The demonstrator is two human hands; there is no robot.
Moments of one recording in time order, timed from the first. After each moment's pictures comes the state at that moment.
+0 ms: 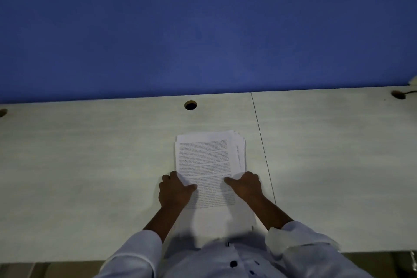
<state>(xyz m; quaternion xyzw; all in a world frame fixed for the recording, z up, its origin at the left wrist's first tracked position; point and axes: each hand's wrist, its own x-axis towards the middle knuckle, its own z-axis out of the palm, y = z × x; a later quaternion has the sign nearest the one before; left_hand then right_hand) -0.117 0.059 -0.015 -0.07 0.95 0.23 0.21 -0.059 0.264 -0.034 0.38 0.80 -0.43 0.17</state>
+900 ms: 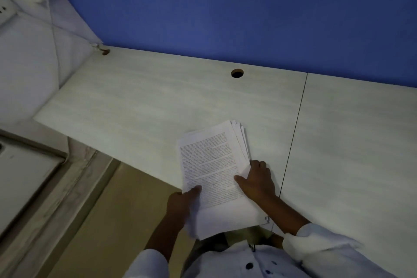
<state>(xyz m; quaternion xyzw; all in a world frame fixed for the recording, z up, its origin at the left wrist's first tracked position) 0.071 0.065 -0.014 -0.43 0.67 0.57 0.20 0.011 0.283 -0.029 0.11 0.90 -0.35 0.22</state>
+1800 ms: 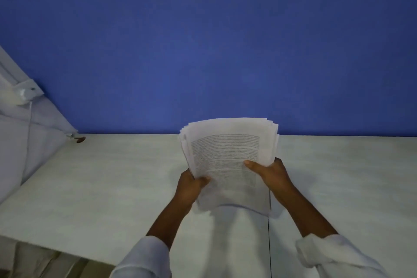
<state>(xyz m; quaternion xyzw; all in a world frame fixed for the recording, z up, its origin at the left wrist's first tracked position) -0.092 0.146 0.121 -0.07 0.77 0.62 0.11 -0.059 0.376 0.125 0.15 0.67 -0.73 -0.02</state>
